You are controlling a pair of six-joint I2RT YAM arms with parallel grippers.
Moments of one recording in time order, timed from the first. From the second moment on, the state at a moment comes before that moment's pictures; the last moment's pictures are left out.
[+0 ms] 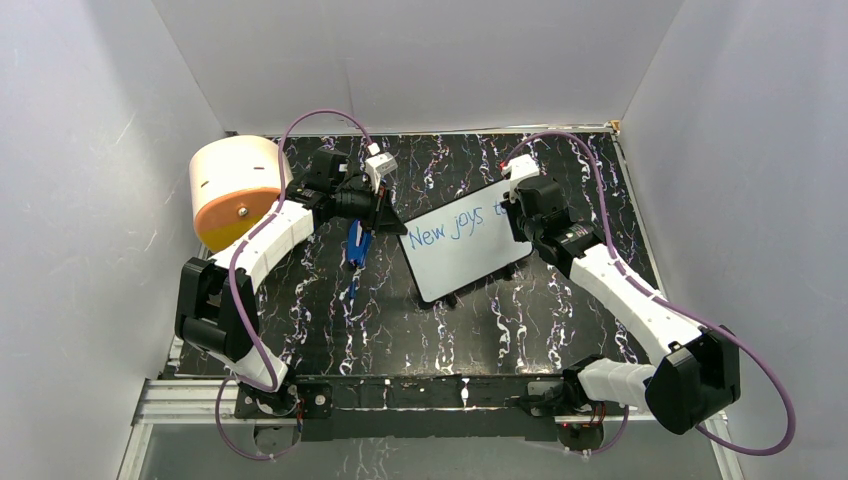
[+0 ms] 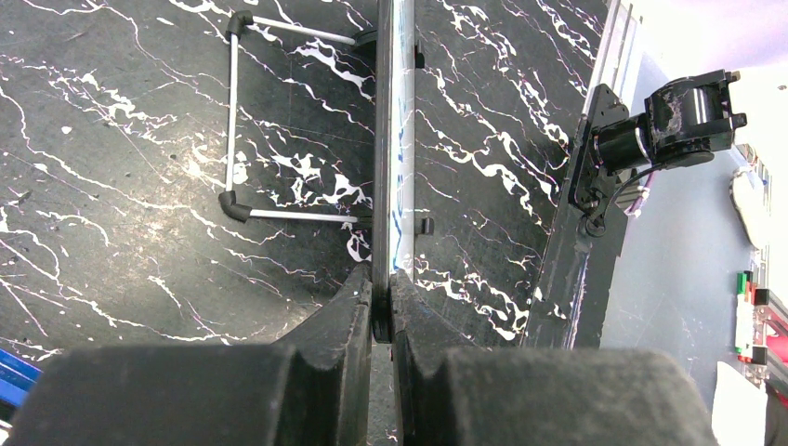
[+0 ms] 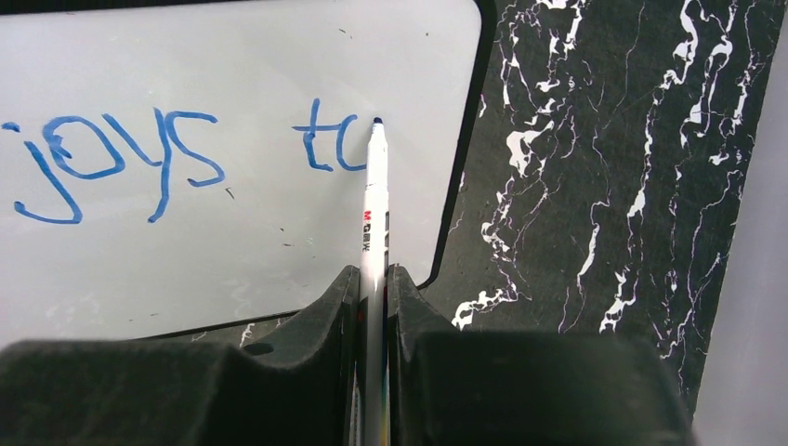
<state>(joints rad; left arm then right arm) -0.36 1.59 1.21 -0.41 0.89 0.09 0.51 1.20 0.98 -0.42 0.25 -0.04</state>
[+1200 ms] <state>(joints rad) -0.36 1.59 1.21 -0.41 0.89 0.09 0.51 1.16 0.98 -0.44 0.19 -0.03</state>
